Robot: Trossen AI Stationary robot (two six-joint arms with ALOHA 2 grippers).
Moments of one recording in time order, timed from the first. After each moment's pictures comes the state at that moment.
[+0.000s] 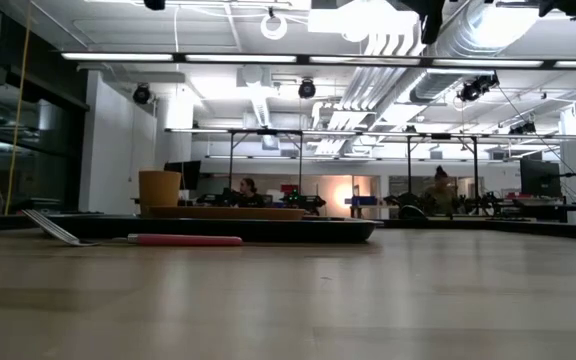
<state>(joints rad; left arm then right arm) 0.10 0.77 0.68 0.27 -0.08 -0.36 -0.02 0.89 0.60 0.48 0.10 0.42</state>
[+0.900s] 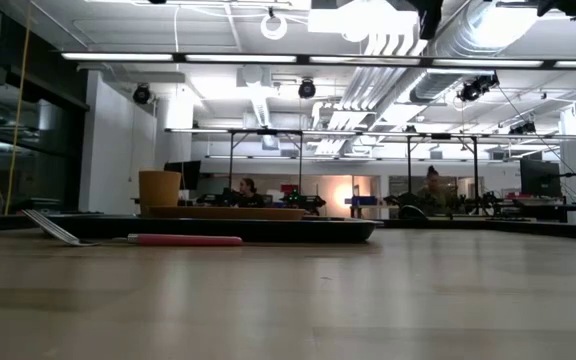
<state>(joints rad) 0.06 0.78 0.68 0.28 -0.08 -0.23 -0.02 0.89 0.60 0.50 0.07 0.38</state>
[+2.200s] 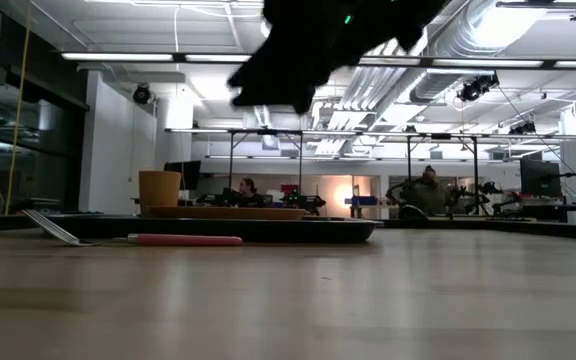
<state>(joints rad) 0.06 0.78 0.68 0.38 -0.08 -0.18 0.07 1.81 1.20 0.08 -0.12 0.09</state>
